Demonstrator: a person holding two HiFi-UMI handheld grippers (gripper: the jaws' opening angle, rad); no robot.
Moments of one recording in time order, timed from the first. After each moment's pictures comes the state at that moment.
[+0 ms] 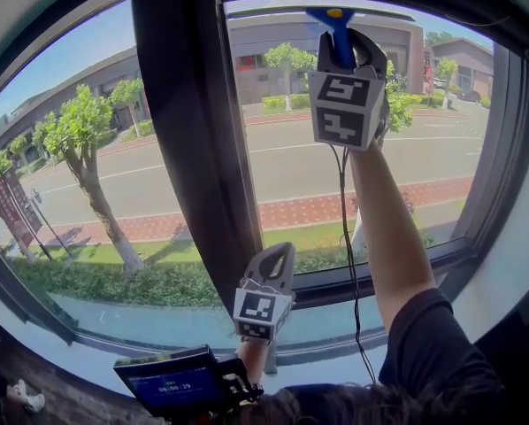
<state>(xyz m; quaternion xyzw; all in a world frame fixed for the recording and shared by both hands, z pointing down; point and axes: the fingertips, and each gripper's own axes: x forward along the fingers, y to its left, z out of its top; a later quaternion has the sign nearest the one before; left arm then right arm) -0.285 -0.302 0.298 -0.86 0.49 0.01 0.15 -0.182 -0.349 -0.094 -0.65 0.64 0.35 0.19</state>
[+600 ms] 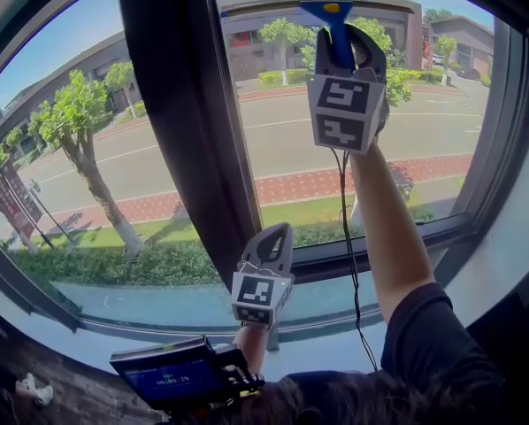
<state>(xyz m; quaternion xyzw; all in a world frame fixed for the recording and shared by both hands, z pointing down) -0.291 -0.288 0.305 -0.86 0.50 0.01 0.13 -0.187 -0.346 -0.051 -0.65 0.66 0.34 0.17</state>
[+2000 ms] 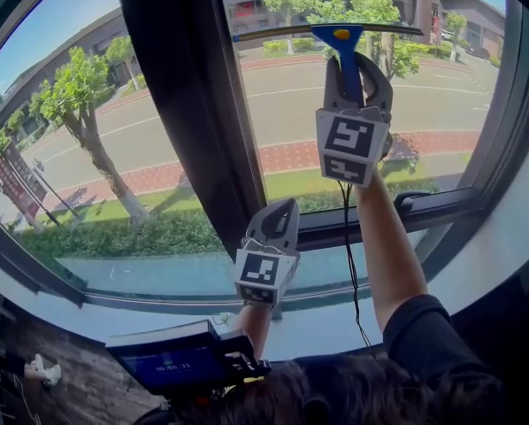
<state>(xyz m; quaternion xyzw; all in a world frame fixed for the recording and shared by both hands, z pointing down) -0.281 -0.273 0.314 -0.86 0.49 0.00 0.12 -0.182 -0.345 0.060 -0.66 0.67 0.31 0.13</state>
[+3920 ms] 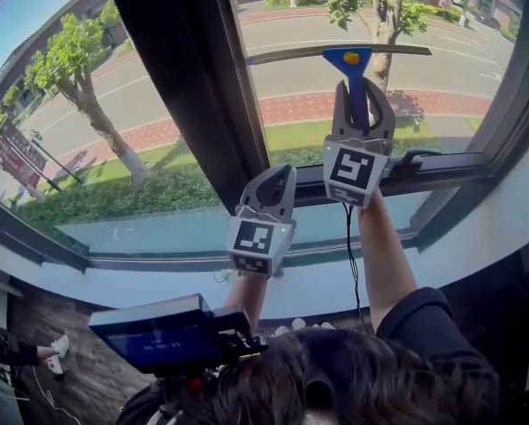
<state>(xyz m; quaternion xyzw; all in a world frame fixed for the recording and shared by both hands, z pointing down) -0.306 -0.261 0.346 -0.86 0.50 -0.03 0.09 -0.193 -0.332 0.204 -0.67 0.69 0.27 0.07</state>
